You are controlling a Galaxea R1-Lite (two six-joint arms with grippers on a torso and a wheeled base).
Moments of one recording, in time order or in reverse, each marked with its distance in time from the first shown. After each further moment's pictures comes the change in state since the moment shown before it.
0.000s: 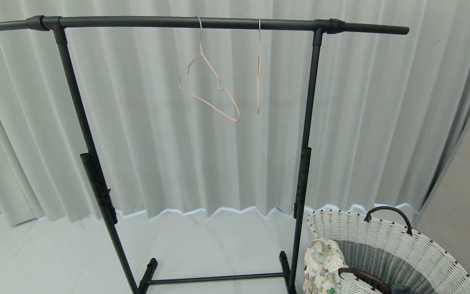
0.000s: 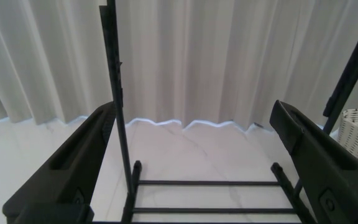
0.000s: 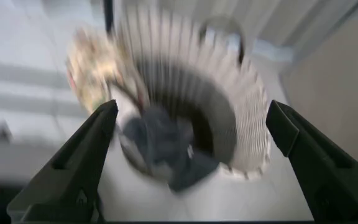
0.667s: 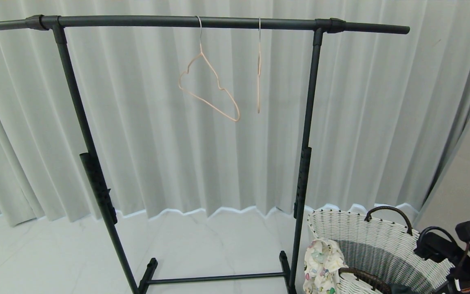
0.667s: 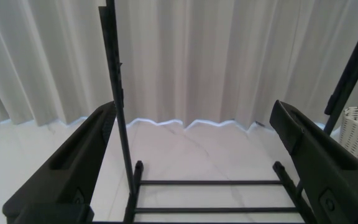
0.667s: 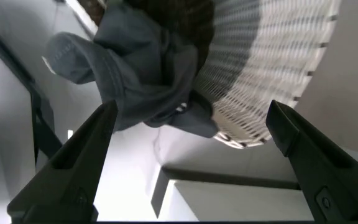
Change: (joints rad) left arm -0.001 0.000 0.000 0.000 -0.002 0.011; right arm -0.004 0.988 -0.004 -0.318 -0.170 -0.242
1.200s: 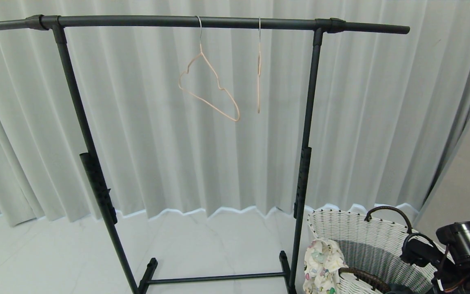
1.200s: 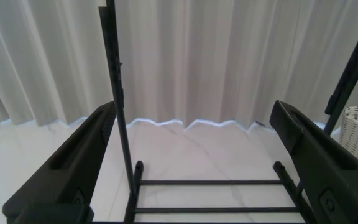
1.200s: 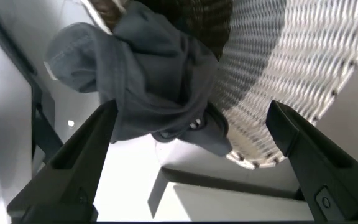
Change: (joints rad) left arm 0.000 0.000 0.000 0.000 -0.001 0.002; right arm 0.000 0.168 0.007 -0.117 0.041 -0.054
